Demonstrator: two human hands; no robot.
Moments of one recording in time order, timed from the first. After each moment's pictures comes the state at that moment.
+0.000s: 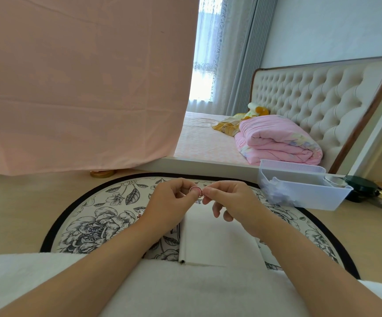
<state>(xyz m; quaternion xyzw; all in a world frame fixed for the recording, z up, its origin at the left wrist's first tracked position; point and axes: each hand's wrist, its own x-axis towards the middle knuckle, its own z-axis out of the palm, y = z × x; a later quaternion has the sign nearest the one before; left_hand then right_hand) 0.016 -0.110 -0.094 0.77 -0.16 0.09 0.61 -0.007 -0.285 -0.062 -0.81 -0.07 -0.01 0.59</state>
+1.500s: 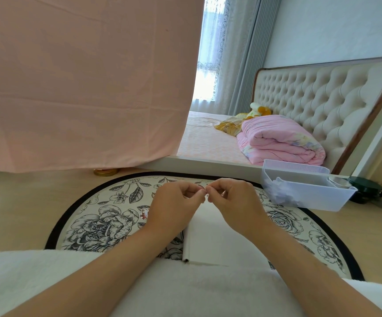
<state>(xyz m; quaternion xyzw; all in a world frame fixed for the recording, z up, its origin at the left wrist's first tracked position) 0.010 -0.118 -0.093 0.83 -0.12 0.15 0.53 -0.004 -0.275 -0.074 -0.91 -0.09 -0.22 0.33</state>
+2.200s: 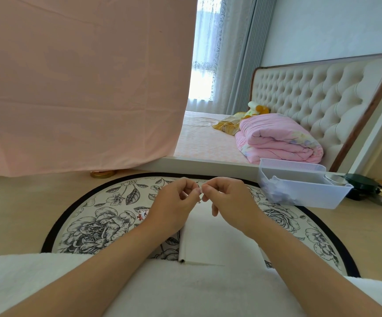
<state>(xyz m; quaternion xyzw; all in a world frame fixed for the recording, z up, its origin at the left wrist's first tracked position) 0.016 -0.118 -0.097 0.80 -0.18 0.12 0.56 -0.009 -0.273 -0.065 -0.86 -0.07 -0.13 0.49</state>
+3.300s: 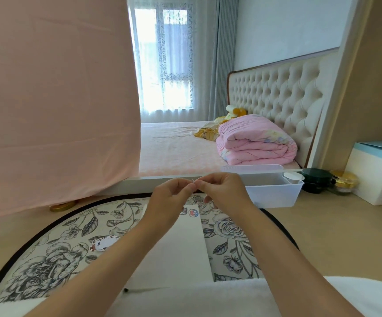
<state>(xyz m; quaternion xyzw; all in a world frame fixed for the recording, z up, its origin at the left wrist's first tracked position) 0.023 -0.211 -0.053 0.76 -0.19 0.08 0.61 0.000 -0.367 -0.036 -0.77 -0.01 -0.16 0.61</state>
